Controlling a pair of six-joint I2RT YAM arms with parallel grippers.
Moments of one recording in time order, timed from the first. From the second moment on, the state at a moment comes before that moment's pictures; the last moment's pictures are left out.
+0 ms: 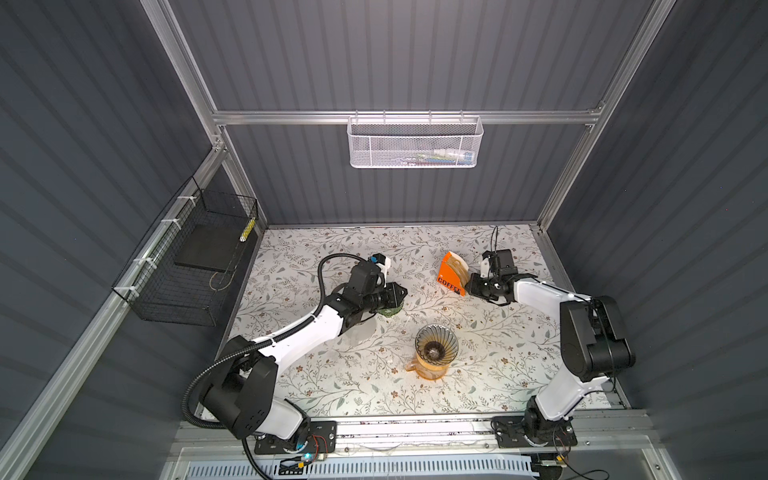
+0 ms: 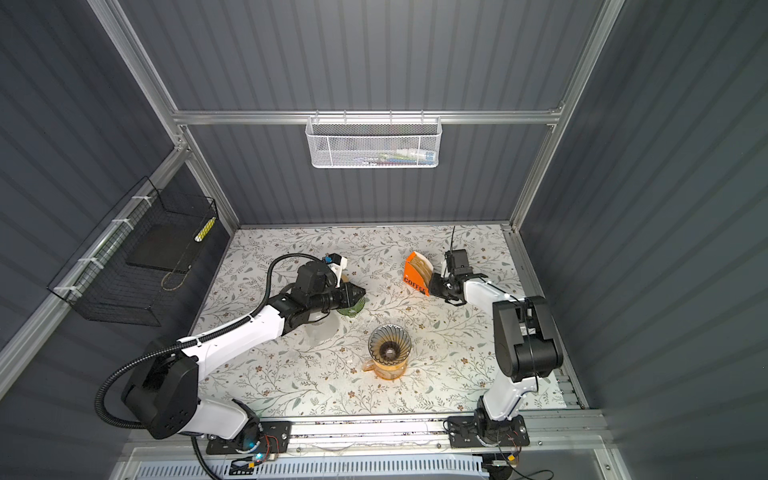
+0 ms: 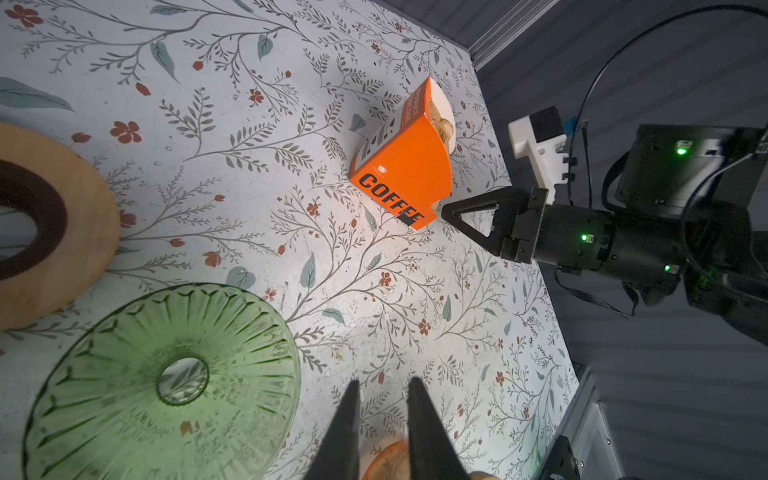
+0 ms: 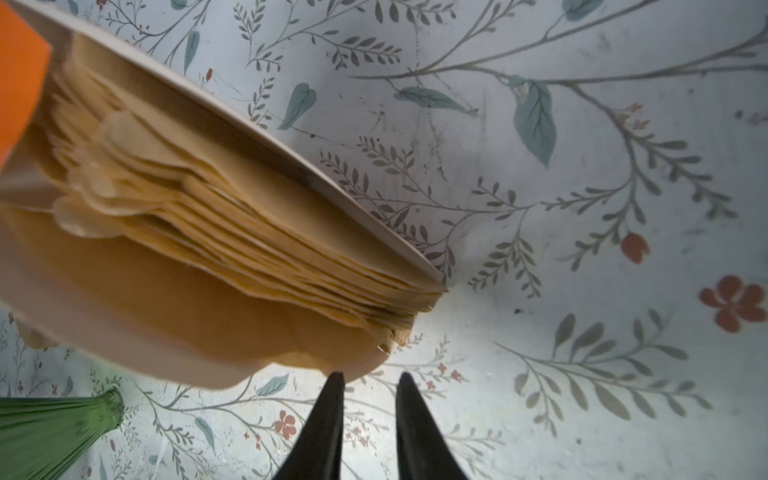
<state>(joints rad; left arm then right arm) -0.64 1.47 0.94 -0.05 0.27 -0.64 0.17 1.74 1.01 -0.24 -0.22 0.39</state>
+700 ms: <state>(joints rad) -0.64 1.47 0.94 -0.05 0.28 -0.64 0.17 1.81 1.09 -0.24 -0.22 0.39</state>
